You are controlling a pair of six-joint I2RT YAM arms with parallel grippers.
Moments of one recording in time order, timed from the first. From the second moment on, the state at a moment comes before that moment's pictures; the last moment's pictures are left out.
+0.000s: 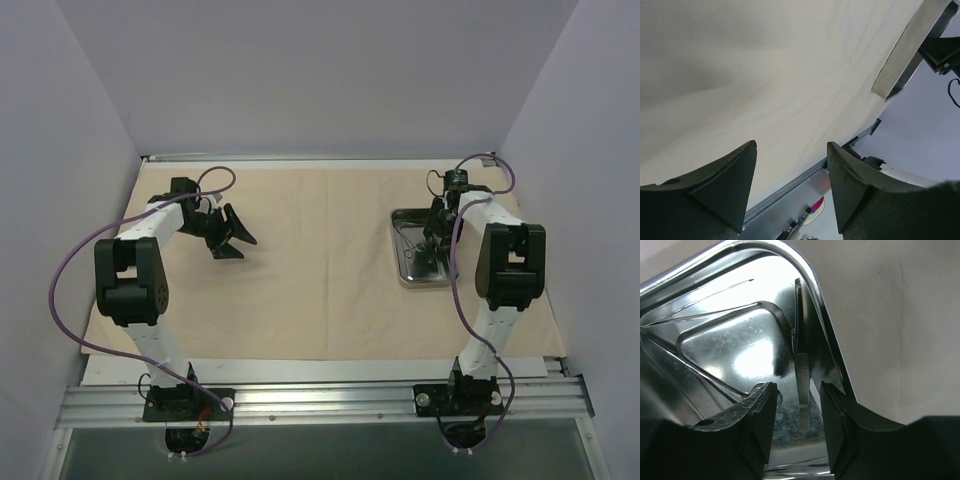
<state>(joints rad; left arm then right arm) 0.01 1.89 1.35 -0.75 0.70 -0.49 -0.04 1.95 1.38 -0.63 0.05 0.32</state>
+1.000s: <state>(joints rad) -0.07 1.82 1.35 -0.78 0.72 -0.47 -0.03 1.95 1.39 -0.66 0.13 0.29</state>
